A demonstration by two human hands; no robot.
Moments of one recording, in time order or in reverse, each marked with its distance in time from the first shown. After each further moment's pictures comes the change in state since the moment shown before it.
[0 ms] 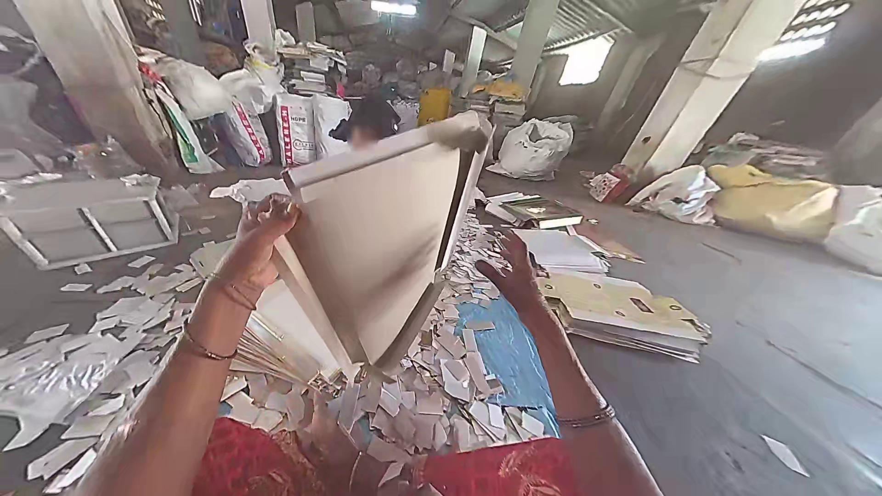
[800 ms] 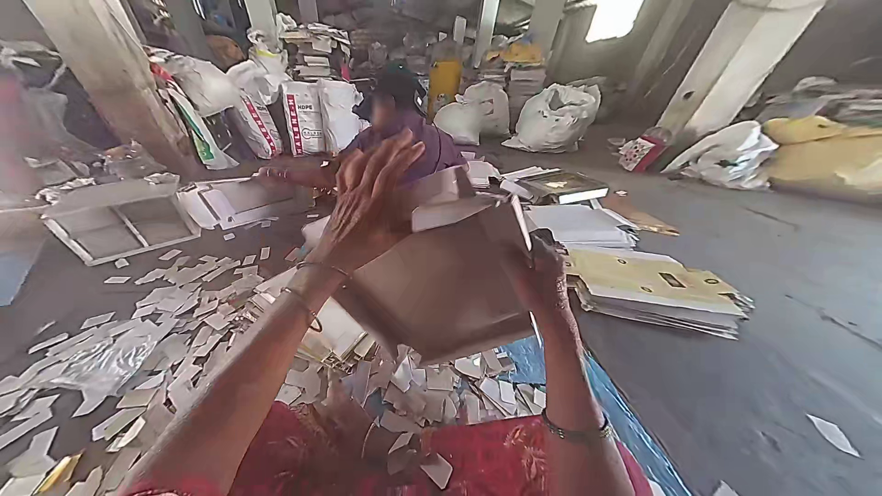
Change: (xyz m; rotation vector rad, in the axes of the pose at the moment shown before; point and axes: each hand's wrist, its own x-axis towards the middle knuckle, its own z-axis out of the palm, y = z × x) left_hand -0.013 0.010 0.108 1.067 -0.361 0.883; right_hand -0.053 -0.037 -0.011 -0.100 0.160 -0.170
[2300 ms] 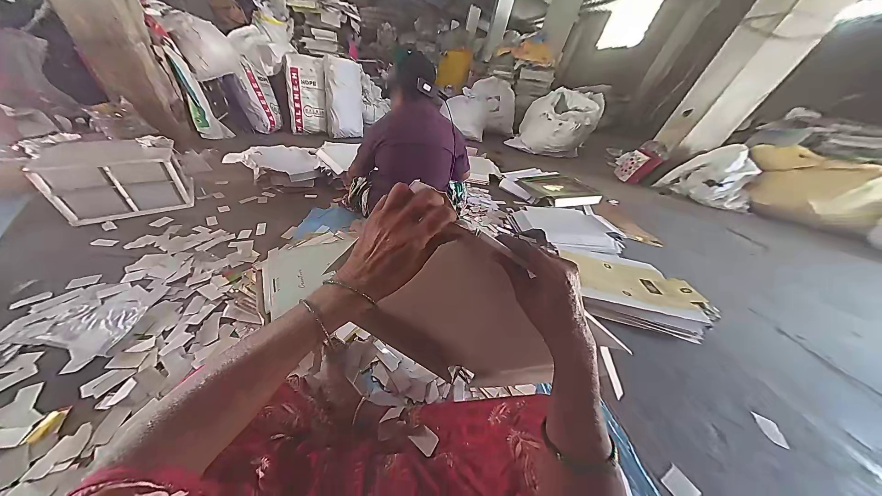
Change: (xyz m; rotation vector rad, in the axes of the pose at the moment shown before) left_hand -0.024 0.044 0.014 -0.004 0.066 0.027; right_hand -0.027 -0.054 -0.023 -0.198 -0.078 -0.391
